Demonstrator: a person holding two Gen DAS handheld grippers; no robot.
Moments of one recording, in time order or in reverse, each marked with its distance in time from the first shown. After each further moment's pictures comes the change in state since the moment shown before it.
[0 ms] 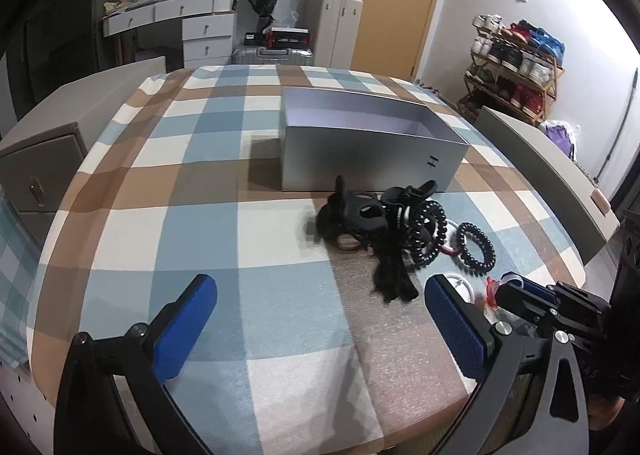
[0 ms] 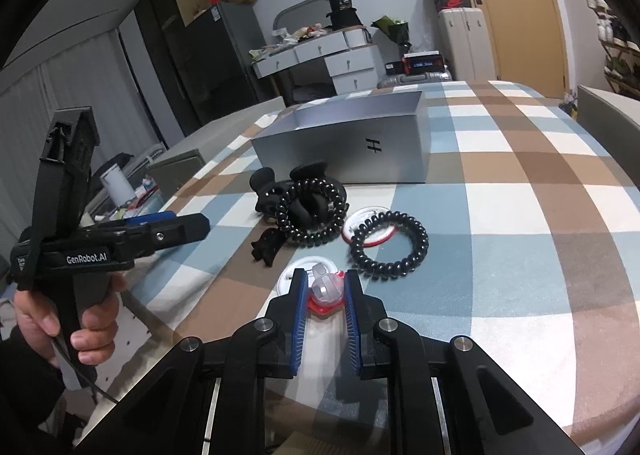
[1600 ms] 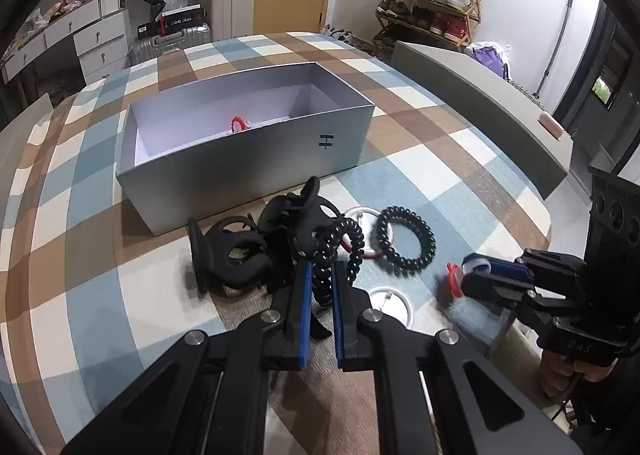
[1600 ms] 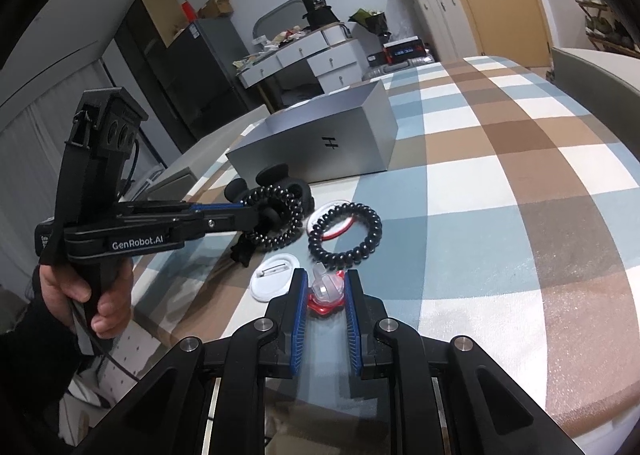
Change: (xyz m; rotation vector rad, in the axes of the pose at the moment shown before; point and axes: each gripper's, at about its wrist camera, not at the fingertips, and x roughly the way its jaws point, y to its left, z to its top) left arm 0.036 -0.048 0.032 0.266 0.182 -0.214; right arm -0.013 -0.030 -0.003 0.114 -0.001 0.027
